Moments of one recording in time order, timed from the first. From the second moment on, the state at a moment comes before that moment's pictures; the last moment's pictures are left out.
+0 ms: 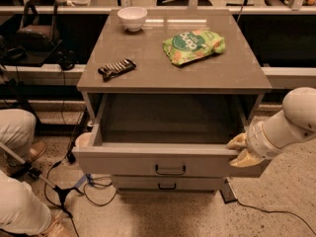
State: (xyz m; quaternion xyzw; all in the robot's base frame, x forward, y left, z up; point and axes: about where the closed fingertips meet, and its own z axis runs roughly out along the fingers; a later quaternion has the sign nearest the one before) arm 0.483 -0.244 0.655 -0.69 0.69 0.10 0.18
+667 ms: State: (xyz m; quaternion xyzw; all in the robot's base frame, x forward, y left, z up) arm 0.480 -0.240 0.653 -0.69 0.69 0.11 0.18
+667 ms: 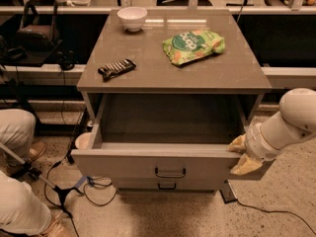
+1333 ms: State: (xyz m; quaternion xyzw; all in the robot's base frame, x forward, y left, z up) arm 0.466 -0.225 0.652 -0.72 0.67 0.11 0.14
